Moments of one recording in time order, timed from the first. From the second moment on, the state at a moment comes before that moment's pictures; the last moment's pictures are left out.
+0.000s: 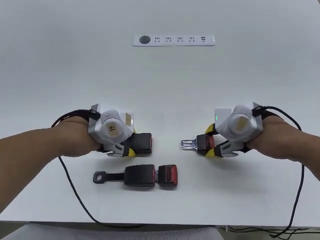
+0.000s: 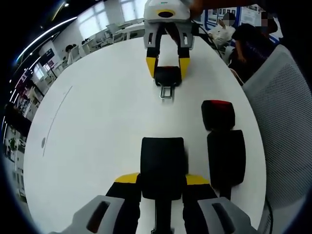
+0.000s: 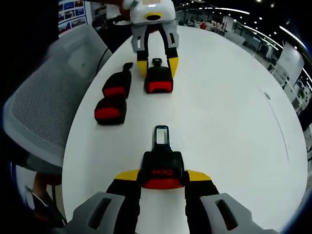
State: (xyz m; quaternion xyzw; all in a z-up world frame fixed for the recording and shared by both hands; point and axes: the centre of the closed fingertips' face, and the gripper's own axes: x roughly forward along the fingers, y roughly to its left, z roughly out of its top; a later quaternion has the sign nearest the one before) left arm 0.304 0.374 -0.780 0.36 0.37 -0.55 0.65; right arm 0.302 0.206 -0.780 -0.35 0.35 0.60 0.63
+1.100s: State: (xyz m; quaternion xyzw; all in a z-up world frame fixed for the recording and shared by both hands) left arm 0.304 0.373 -0.781 0.36 0.37 -0.55 0.65; right arm 0.306 0.291 -0.780 -0.35 0.33 0.61 0.63
